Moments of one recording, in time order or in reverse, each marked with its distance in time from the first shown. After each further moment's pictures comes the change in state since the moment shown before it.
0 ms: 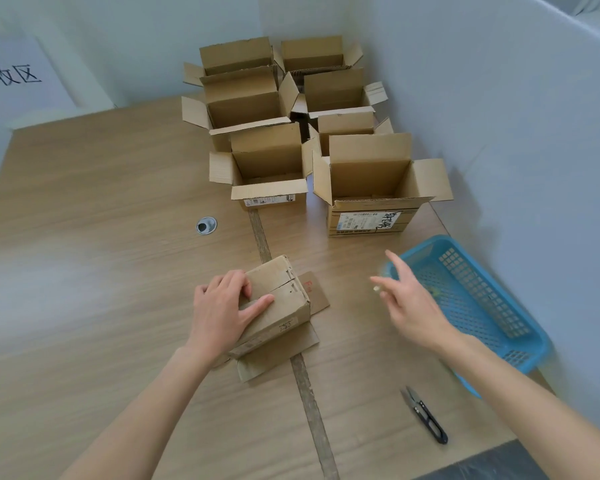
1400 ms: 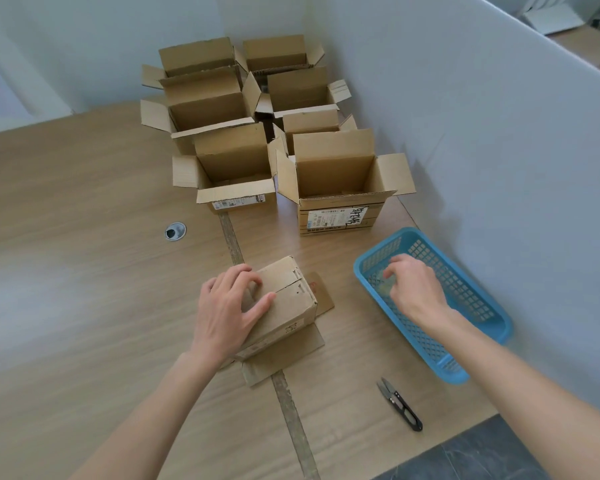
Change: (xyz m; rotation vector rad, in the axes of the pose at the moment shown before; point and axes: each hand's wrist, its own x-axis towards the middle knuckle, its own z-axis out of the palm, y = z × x) left_hand 0.007 0.046 0.028 -0.071 0.056 0.175; right_hand 0.004 0.031 -0.032 -0.294 0.109 0.302
